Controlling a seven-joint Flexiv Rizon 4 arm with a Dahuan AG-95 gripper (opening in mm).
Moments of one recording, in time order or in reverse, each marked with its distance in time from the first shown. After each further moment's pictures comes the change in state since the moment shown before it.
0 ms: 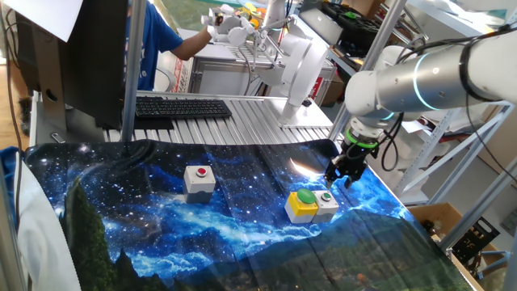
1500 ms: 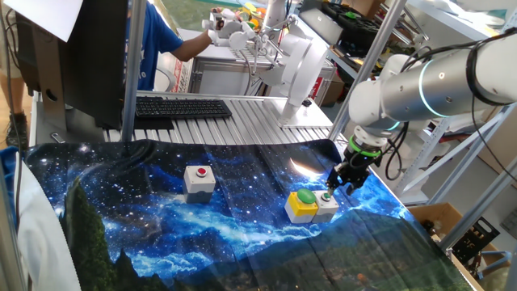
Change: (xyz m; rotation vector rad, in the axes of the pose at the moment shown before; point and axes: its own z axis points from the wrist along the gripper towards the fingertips) arm 0.014 -0.001 0.014 -0.015 -0.011 0.016
